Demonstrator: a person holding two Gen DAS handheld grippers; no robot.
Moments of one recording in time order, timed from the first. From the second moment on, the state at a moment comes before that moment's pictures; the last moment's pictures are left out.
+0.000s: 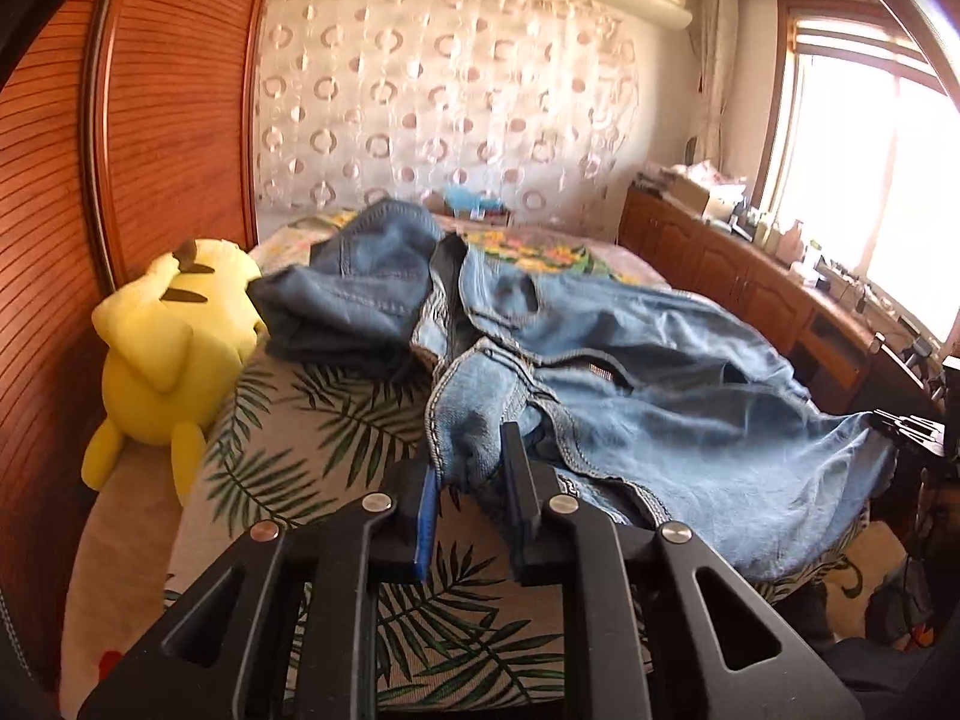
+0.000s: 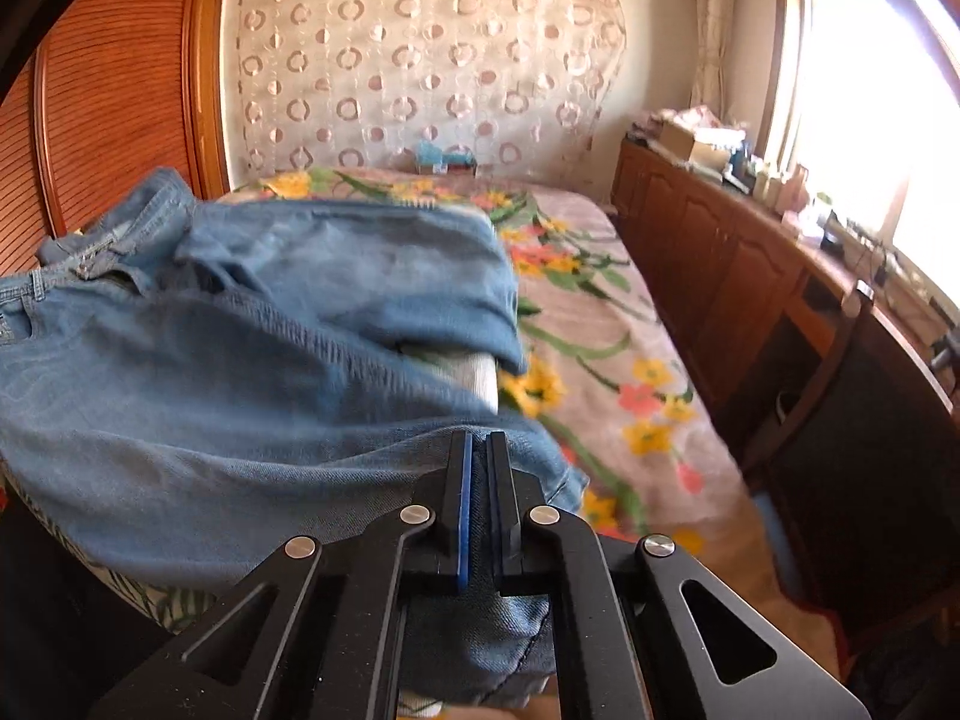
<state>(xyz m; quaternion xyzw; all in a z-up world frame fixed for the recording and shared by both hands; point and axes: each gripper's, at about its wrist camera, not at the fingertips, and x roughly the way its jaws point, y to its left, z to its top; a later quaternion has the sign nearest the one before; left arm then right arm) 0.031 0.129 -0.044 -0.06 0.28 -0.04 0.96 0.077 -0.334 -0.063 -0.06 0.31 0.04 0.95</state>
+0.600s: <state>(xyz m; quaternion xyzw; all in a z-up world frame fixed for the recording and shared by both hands) 0.032 0.115 -0.059 -0.05 0.30 -0.05 0.95 0.140 -0.297 -0.092 -0.05 0.33 0.13 0.93</state>
